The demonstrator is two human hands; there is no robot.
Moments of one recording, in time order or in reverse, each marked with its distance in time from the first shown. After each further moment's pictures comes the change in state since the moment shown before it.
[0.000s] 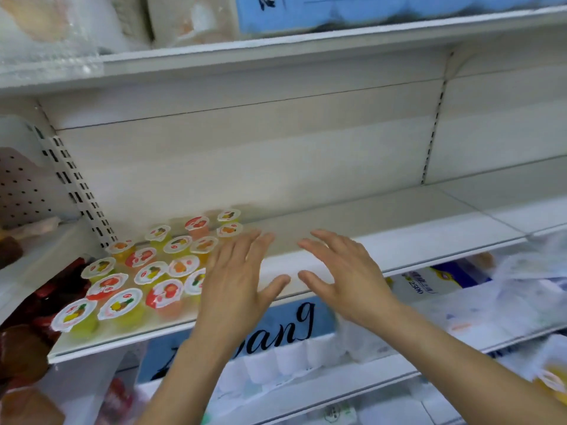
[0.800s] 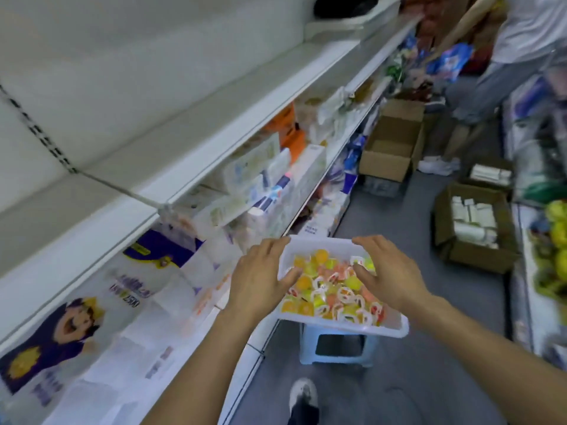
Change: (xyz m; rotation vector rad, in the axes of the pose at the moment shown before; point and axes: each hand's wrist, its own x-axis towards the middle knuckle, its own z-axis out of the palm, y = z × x) left_hand 0.048 0.503 0.282 -0.433 -0.571 0.639; right_hand -0.397 0.373 -0.208 -0.350 -0.043 1.088
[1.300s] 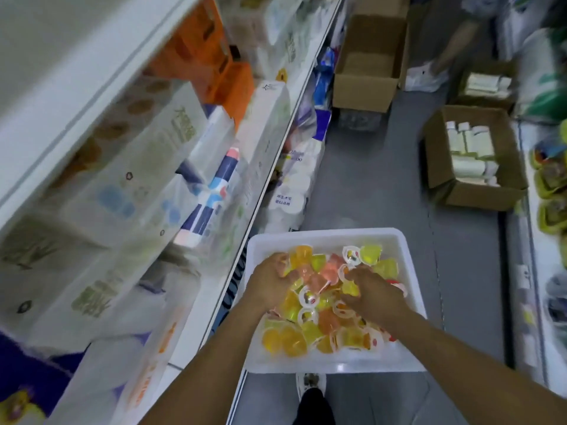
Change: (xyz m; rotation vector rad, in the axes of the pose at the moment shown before) left_hand 0.220 -0.065 0.229 -0.558 -0.622 -0.425; right_hand 0.146 0.112 0.183 0.117 -0.494 0.427
